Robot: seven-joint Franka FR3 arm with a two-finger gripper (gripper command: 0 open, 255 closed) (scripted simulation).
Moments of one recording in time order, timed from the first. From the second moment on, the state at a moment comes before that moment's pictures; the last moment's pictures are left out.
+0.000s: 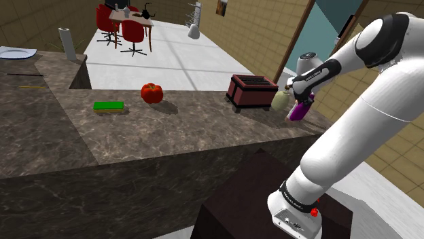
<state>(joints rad) -0.21 -0.05 -0.88 -2.32 -0.82 2.46 -1.59</state>
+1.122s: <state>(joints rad) -0.23 0.13 -0.89 -2.36 -0.79 2.66 -1.55</state>
